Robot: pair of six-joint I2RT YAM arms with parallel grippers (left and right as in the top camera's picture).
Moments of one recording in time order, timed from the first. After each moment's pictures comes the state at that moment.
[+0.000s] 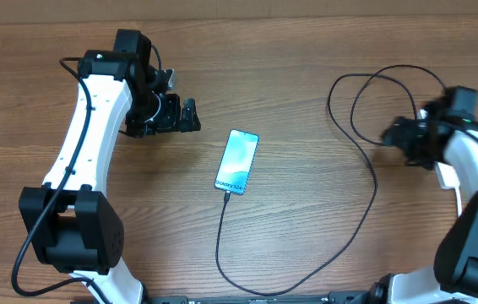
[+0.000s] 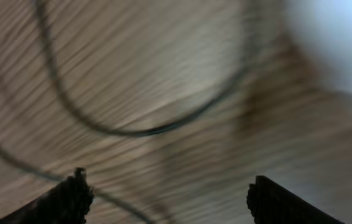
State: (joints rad) left arm -0.09 1.87 1.70 -1.29 0.28 -0.07; right arm -0.29 1.70 1.10 -0.66 -0.18 0.22
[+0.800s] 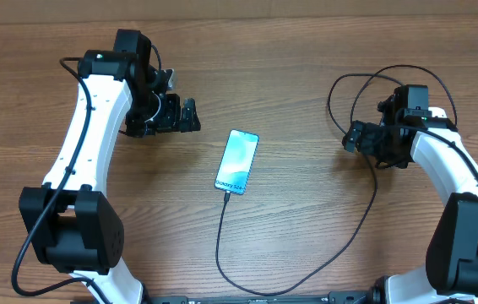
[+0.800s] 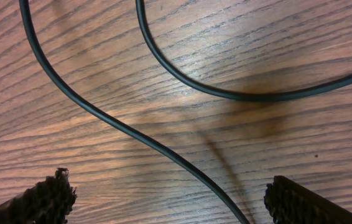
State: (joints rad) left arm -0.09 1.87 1.70 -1.29 0.28 -0.07; right arm -0.10 1.70 1.06 -0.65 -0.16 0.20
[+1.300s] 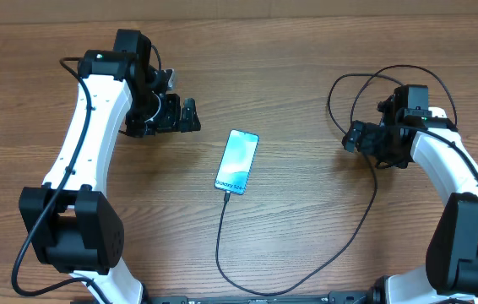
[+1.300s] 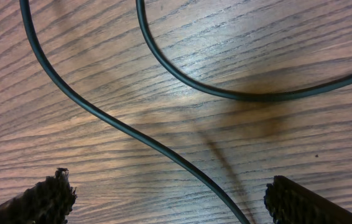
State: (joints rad) left arm -0.09 1.87 1.70 -1.29 0.28 -0.07; right arm -0.10 1.70 1.06 -0.65 -0.16 0.20
